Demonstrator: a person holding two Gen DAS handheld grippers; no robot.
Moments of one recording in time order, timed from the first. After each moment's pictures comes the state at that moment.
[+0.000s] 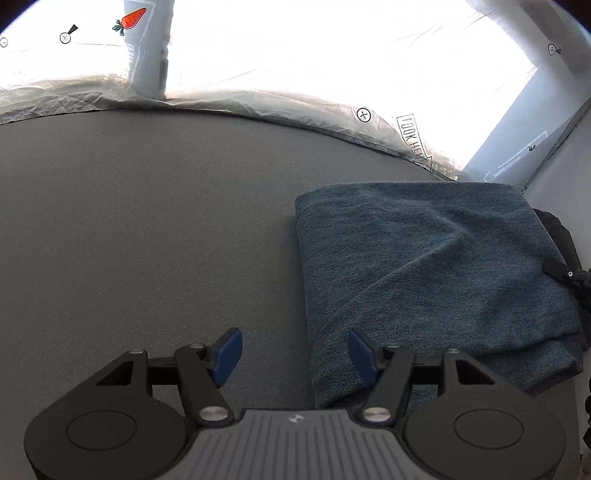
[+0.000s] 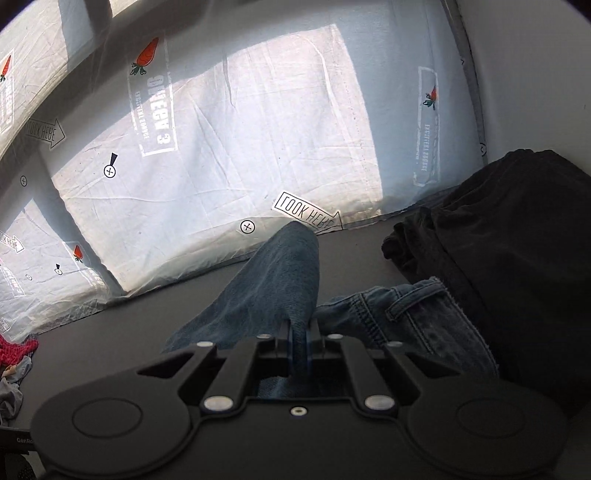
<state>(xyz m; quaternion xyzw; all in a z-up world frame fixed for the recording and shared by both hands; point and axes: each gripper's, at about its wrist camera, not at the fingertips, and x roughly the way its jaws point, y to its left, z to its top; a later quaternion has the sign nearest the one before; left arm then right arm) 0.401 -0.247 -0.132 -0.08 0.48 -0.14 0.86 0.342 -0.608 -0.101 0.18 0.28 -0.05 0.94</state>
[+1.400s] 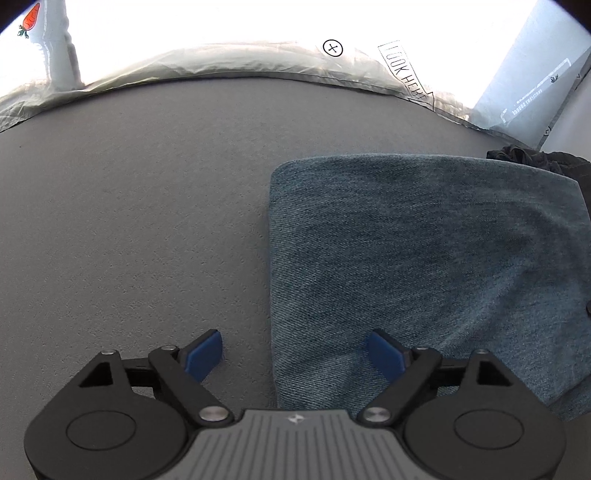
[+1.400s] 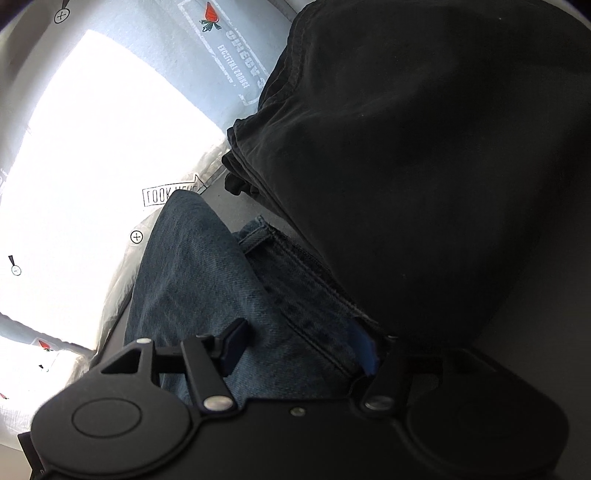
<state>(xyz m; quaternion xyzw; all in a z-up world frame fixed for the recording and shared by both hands) 0.474 -0.337 -0.189 -0.01 0.53 -0.14 0.83 0.316 -0.717 -0.194 0.43 0.36 -0.13 0.82</state>
